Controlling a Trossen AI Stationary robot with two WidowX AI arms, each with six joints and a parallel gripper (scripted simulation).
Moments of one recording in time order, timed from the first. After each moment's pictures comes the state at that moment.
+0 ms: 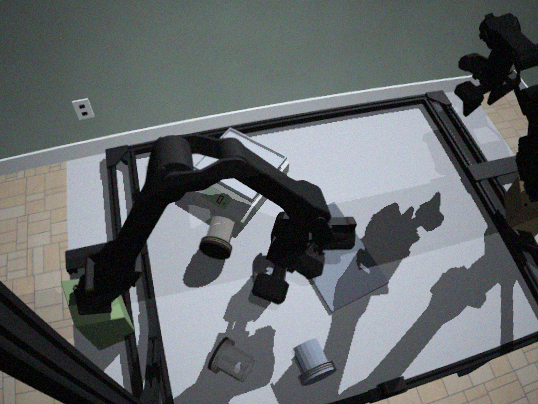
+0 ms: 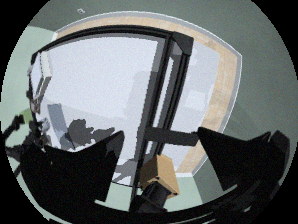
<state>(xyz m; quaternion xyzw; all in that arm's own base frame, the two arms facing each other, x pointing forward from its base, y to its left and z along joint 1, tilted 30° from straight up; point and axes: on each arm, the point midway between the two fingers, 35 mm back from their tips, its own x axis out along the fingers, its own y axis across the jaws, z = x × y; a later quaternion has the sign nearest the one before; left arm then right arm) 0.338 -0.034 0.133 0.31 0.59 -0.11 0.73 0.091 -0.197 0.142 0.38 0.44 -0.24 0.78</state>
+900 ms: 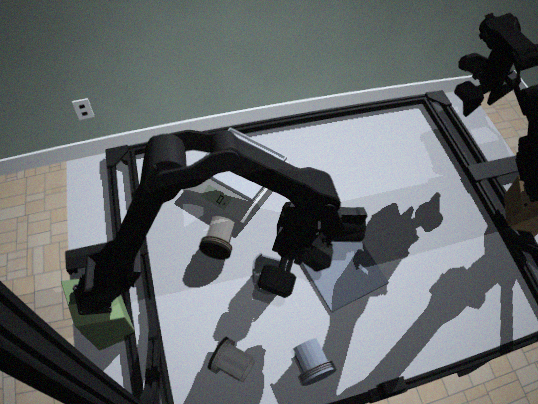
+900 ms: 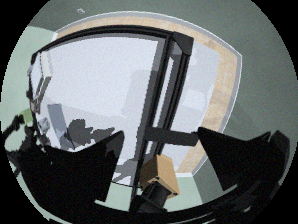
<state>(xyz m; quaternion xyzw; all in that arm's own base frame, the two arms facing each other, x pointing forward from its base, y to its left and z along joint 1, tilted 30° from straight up) 0.326 -0.042 0.171 0.31 0.59 -0.11 0.74 0.091 -0.197 0.142 0.38 0.44 -0.24 0.78</state>
